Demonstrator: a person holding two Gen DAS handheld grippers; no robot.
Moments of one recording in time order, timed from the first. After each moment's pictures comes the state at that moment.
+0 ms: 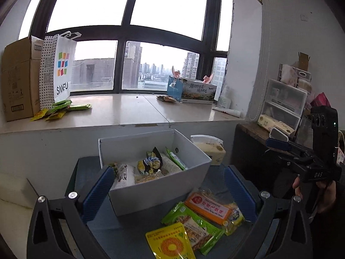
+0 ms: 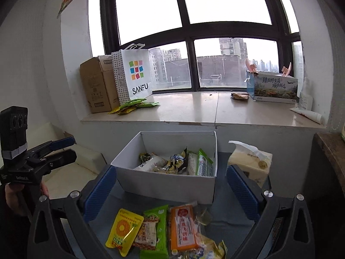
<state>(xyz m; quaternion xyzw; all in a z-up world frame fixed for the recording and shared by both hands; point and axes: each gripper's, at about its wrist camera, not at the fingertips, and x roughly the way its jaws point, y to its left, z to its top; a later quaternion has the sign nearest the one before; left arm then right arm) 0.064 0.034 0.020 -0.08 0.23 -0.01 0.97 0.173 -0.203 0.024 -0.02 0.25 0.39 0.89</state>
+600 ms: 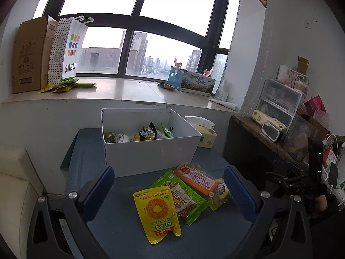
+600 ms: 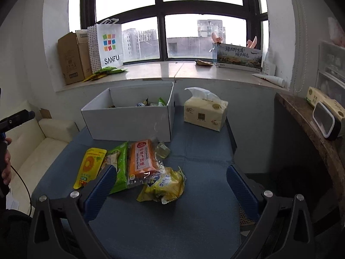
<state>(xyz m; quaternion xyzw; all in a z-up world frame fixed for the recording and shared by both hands) -0.001 0.016 -0.015 -0.12 0.24 0.00 0.96 0.128 -0.289 -0.048 -0.07 0.32 0.29 0.90</state>
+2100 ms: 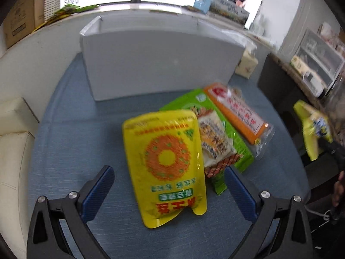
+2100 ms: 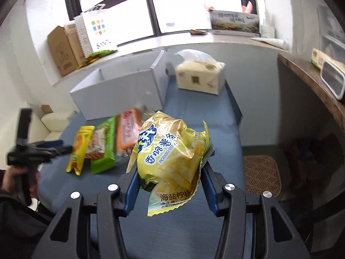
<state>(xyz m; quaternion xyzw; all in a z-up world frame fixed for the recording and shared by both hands) 0.088 -0.010 -0.164 -0.12 0.47 0.05 0.87 0.147 -0.316 -0.092 -0.04 0.40 0.30 0.86</state>
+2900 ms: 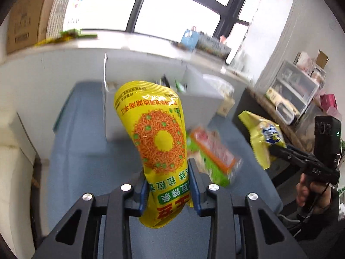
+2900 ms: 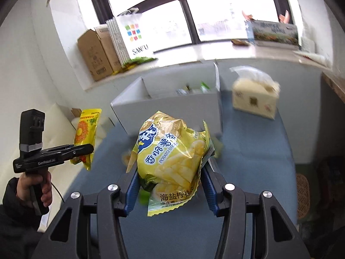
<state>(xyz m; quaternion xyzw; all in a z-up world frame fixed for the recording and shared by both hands) 0.042 0.049 -0.084 -0.17 0.35 -0.01 0.92 0.159 -0.227 -0.067 -0.01 0.37 0.41 0.84</state>
